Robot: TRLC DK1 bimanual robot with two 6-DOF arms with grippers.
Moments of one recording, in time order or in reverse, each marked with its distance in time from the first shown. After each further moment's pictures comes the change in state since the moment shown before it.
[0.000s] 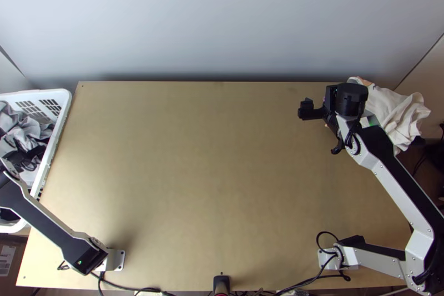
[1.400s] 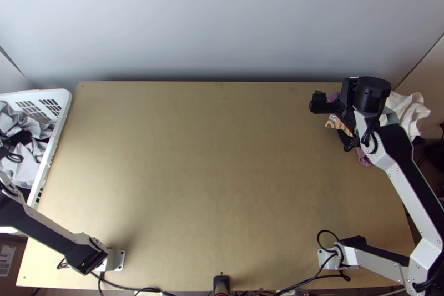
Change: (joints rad) left arm -0.027 -0.386 -0.222 0.067 0.066 -0.039; right arm -0.066 -0.048 0.077 -0.080 -0.090 0.052
